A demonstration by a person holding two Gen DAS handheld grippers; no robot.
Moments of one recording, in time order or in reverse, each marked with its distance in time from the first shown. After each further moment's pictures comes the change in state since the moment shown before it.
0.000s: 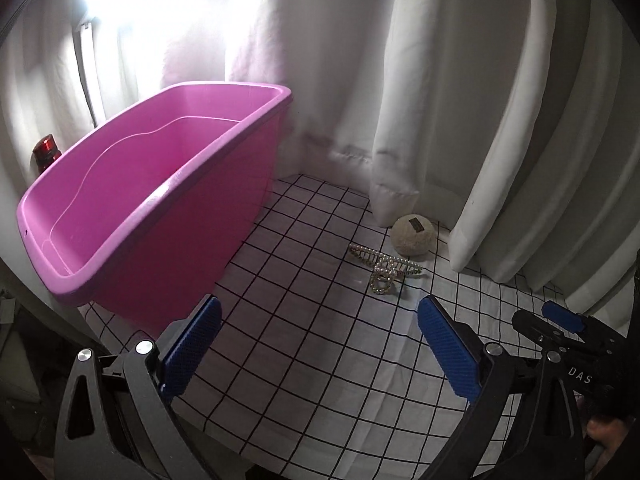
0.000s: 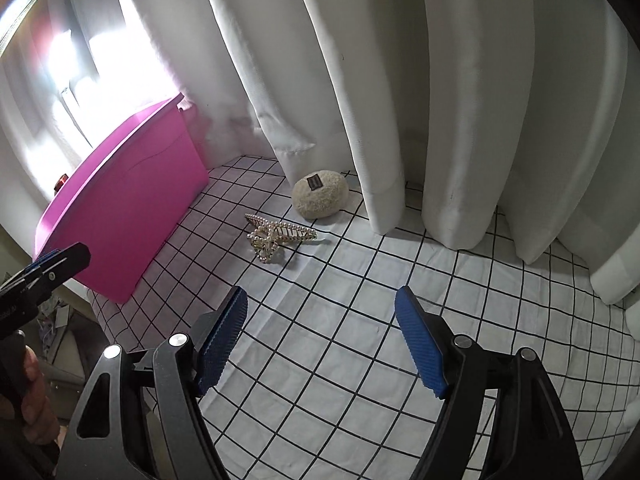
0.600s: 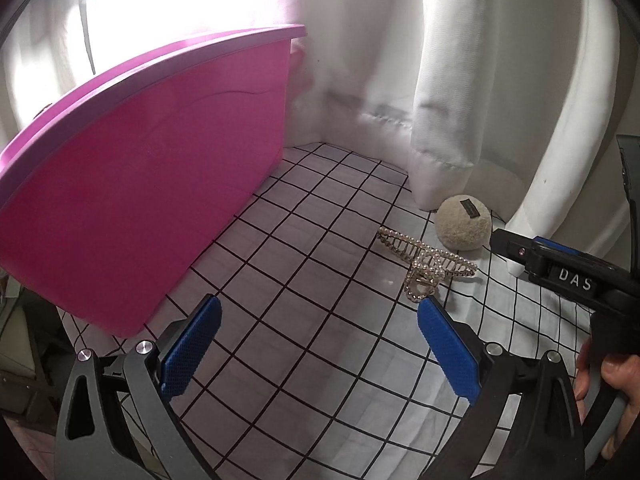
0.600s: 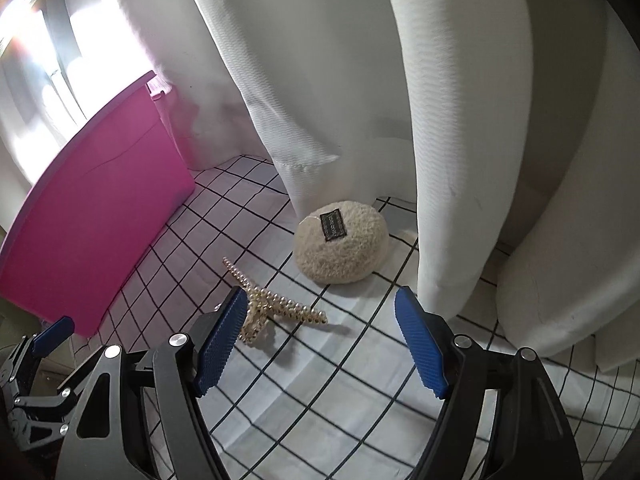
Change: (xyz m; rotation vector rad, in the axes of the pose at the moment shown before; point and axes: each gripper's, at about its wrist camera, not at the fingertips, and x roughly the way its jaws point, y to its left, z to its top) left arm 0.098 -0.005 -0.017 -0.064 0.020 0.125; right arm 0.134 0.005 0.072 -0.099 0.040 0.066
